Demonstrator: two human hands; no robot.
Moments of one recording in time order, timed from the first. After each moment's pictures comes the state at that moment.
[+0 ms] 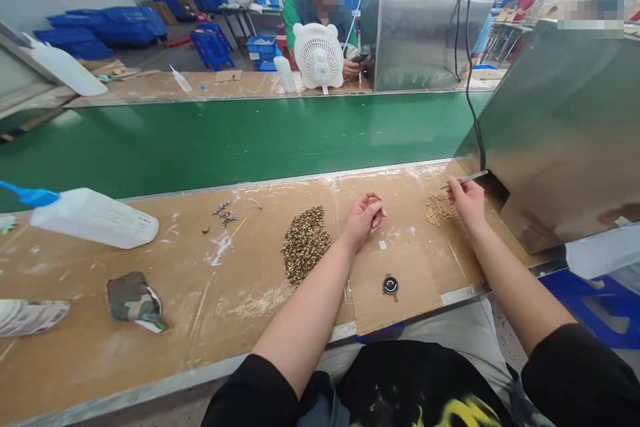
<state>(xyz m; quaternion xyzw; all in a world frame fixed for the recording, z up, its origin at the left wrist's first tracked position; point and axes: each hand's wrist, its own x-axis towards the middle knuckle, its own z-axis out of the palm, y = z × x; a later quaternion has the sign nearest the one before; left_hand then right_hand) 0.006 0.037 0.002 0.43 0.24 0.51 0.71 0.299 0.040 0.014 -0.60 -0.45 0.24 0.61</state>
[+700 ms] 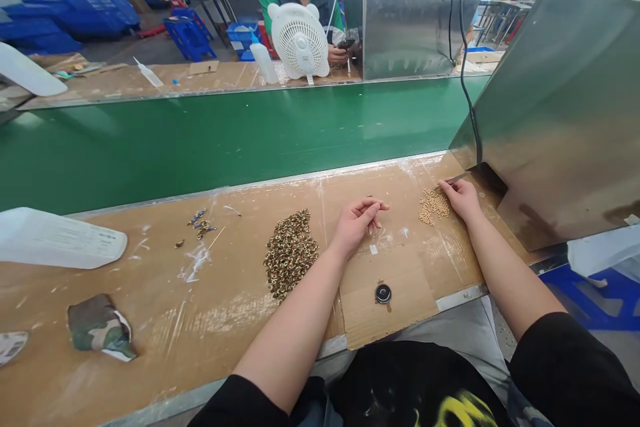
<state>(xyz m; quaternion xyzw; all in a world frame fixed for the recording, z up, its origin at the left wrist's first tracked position) 0.011 0.034 0.000 0.47 0.32 0.48 0.66 0.356 0.066 -0.037 -0.68 -0.54 0.18 0.46</state>
